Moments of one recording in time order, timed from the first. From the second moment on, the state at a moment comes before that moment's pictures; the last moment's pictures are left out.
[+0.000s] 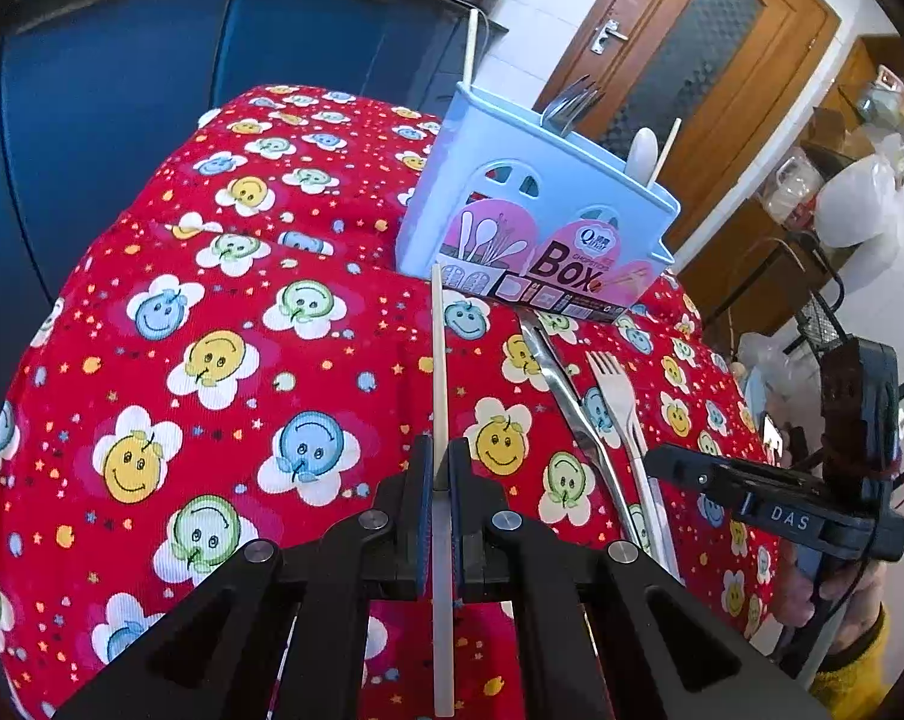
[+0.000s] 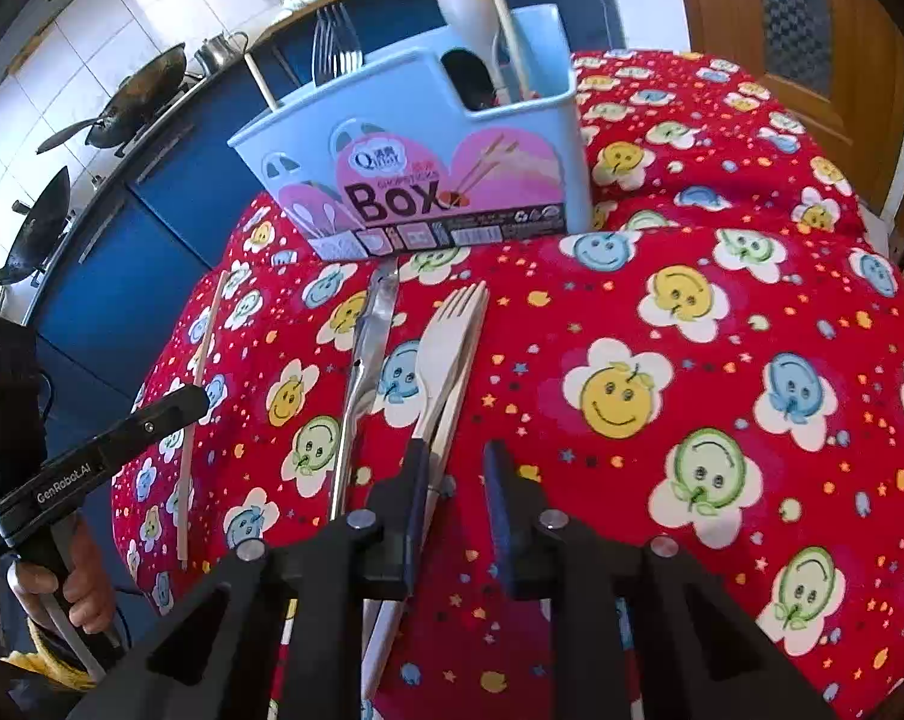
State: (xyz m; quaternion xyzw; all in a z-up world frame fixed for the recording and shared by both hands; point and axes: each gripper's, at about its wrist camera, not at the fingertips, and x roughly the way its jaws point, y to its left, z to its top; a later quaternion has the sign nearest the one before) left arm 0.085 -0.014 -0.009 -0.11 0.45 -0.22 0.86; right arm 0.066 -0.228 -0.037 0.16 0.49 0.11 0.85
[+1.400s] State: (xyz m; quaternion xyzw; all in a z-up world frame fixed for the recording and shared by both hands) left arm 0.098 -0.030 0.053 -0.11 0.33 -0.26 0.90; right arm 0.044 -0.272 0.017 0.26 0.30 0.12 0.91
